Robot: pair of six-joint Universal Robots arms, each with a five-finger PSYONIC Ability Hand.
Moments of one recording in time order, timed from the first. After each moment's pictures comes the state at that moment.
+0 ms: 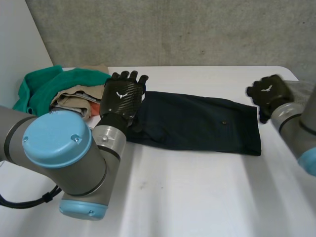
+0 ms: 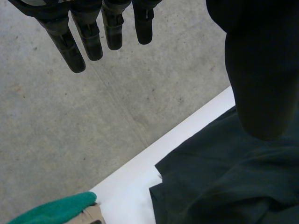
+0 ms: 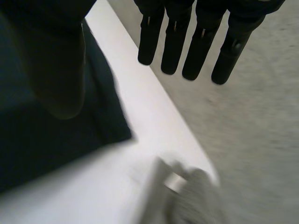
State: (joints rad) left arm 4.01 -1.97 -1.57 3.60 -1.80 3.41; right arm 1.80 -1.14 1.45 -0.11 1.50 2.46; left_hand 0.19 0.21 0.22 0.20 0.05; right_hand 0.54 0.53 0.53 0.53 0.34
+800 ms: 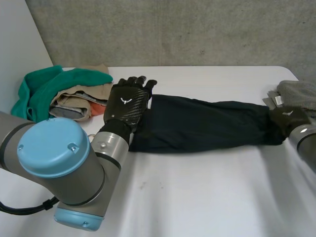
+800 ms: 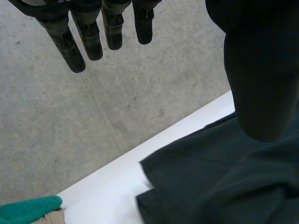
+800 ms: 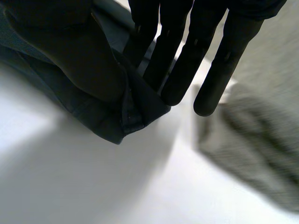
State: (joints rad) left arm 4.00 -1.94 -1.61 3.60 -1.74 3.29; right arm 1.62 -1.06 1.55 -0.12 1.45 2.67; left_hand 0.19 0.21 0.22 0.20 0.05; right_hand 1.06 1.16 1.19 1.20 0.96
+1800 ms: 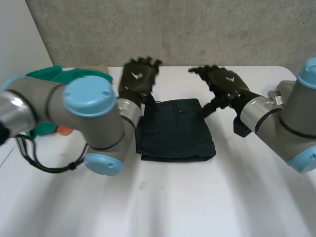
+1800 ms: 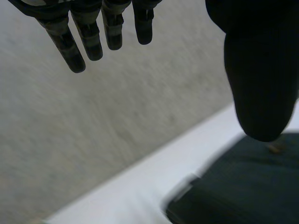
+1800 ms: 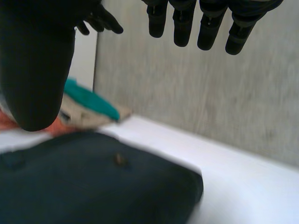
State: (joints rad) left arm 4.04 -2.26 -1.10 3.42 -1.71 3.29; right arm 1.91 -1.12 1.37 -0.15 1.18 3.24; left_hand 0.19 0.21 0.22 0.20 0.05; right_hand 0.24 0.22 0.22 0.22 0.05
